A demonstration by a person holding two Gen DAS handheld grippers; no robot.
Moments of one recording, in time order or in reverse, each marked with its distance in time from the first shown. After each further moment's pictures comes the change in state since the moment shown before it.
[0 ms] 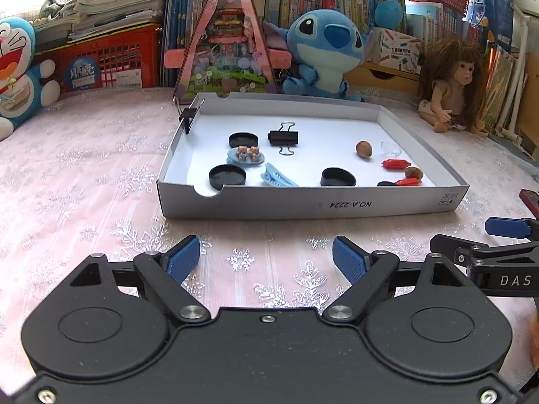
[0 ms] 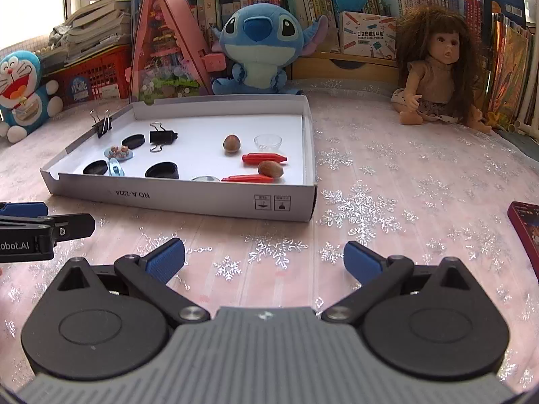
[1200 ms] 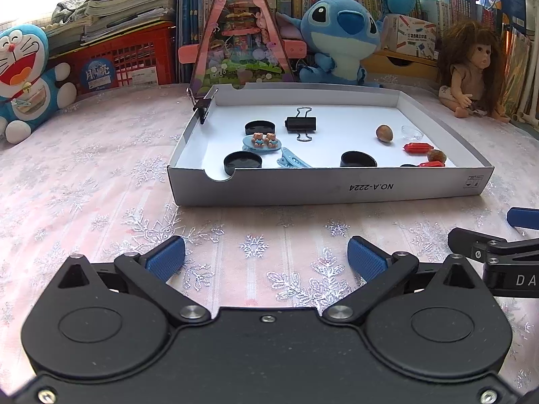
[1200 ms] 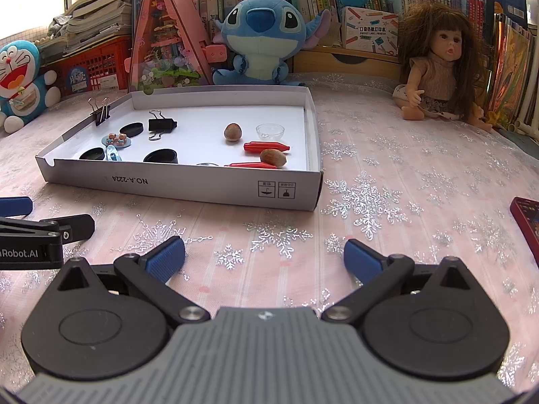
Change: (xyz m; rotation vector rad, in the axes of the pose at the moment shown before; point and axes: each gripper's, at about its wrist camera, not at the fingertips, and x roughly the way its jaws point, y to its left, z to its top) left arm 0.010 -0.007 -0.009 0.027 0.007 0.096; right arm 0.005 0.005 -0.006 -0.015 0.012 -0.010
